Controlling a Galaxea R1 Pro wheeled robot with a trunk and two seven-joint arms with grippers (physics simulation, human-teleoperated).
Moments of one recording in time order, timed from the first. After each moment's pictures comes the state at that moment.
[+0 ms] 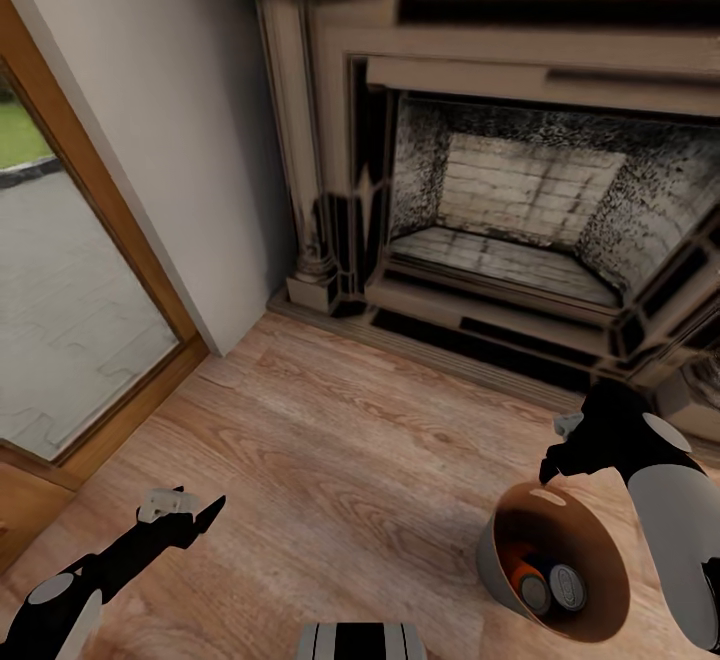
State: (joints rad) left arm -0.15 0.25 0.12 -1.26 0.20 0.18 -0.48; right arm -0.92 -0.29 -0.15 -0.69 1.11 1.05 1.18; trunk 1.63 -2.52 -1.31
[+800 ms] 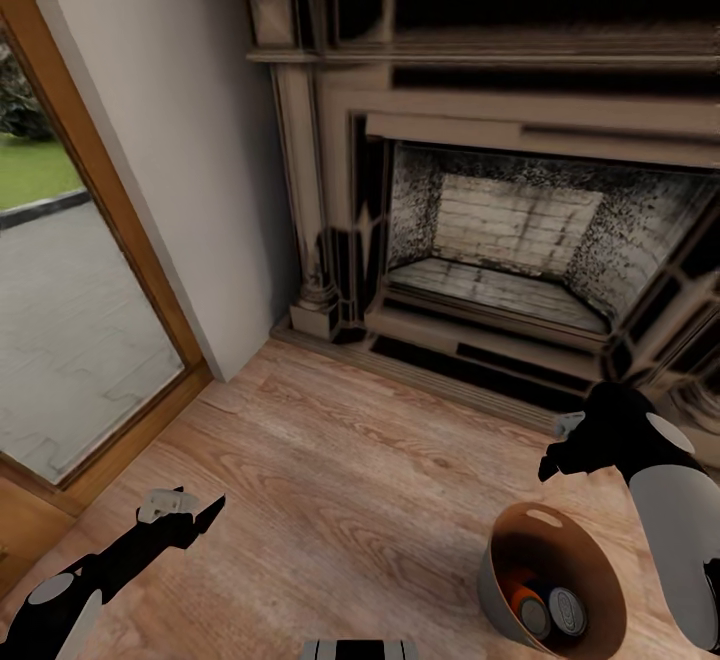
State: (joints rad) left arm -0.15 0.25 0.12 -1.26 0.20 0.18 -0.48; right arm -0.92 -0.29 -0.17 -0.70 1.11 1.05 1.19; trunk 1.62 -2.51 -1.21
